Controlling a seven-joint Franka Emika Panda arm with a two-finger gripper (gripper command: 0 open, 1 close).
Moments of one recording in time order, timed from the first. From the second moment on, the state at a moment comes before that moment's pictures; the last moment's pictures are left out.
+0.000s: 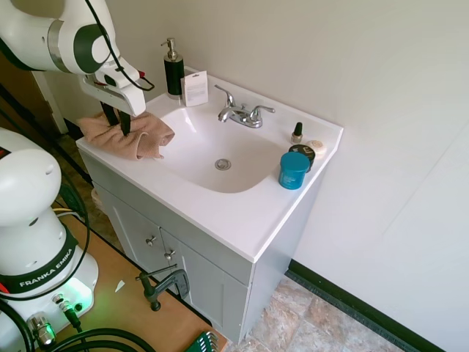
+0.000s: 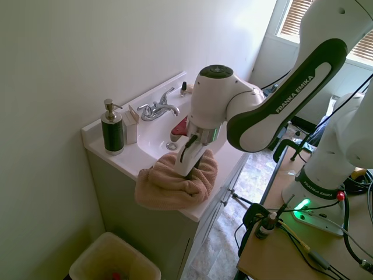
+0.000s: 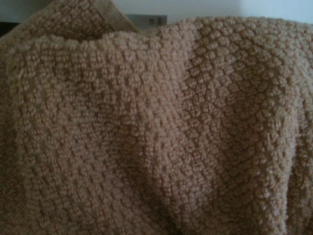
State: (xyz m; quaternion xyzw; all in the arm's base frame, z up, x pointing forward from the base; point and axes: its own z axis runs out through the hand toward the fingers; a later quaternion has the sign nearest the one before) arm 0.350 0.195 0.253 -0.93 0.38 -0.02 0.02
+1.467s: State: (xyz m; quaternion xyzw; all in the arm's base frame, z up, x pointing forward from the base) arm 0.395 0.013 0.187 -0.89 0.46 0.01 0.01
